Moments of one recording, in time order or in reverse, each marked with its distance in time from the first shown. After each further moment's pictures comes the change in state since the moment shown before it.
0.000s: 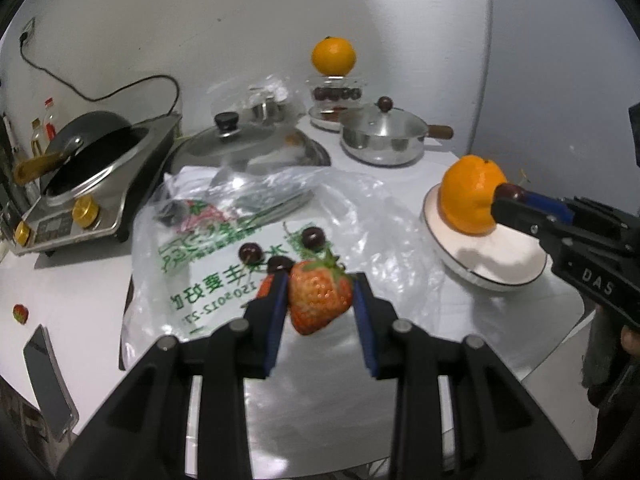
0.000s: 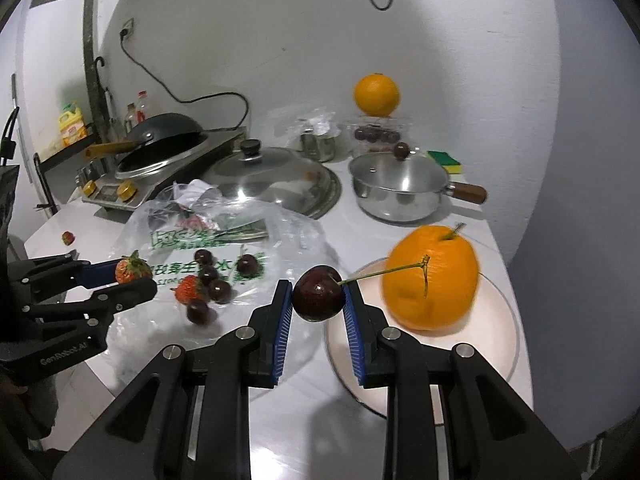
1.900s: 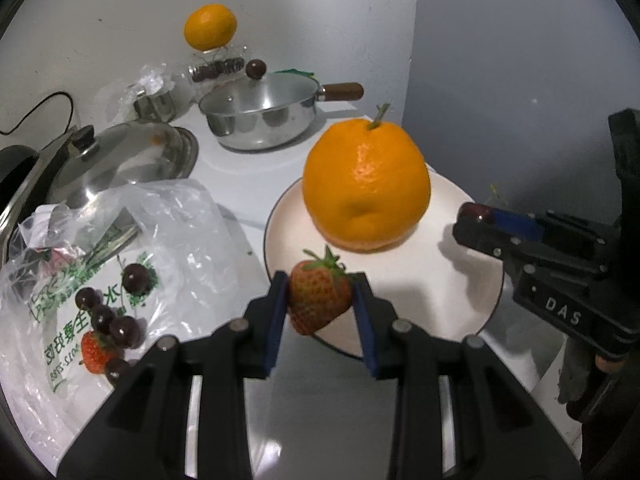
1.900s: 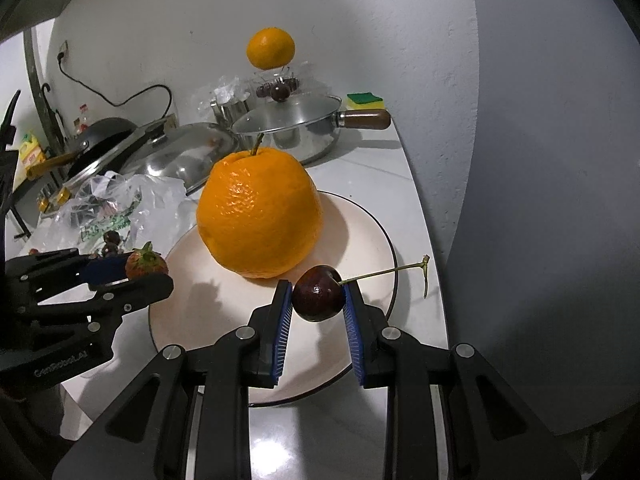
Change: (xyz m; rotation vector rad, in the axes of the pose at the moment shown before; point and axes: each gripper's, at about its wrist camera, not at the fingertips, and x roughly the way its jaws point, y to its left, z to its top) left arm 0.095 -0.130 0.029 0.123 0.115 -0.141; right arm 0.025 -0.135 -0.046 0.153 0.106 -0.044
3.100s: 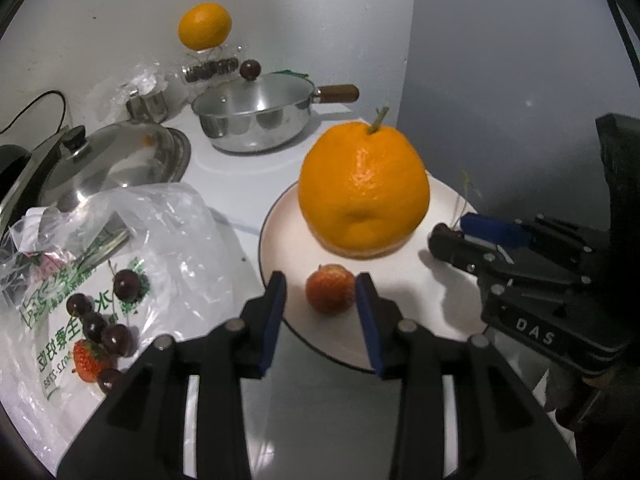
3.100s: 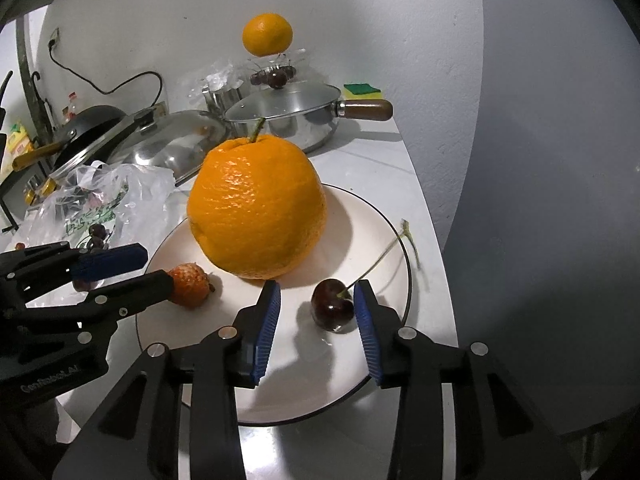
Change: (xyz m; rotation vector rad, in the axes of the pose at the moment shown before) left arm 0.002 0.003 0.002 -0.003 -0.010 -0.030; right arm 0.014 0.012 0.004 -0.011 0.032 -0.047
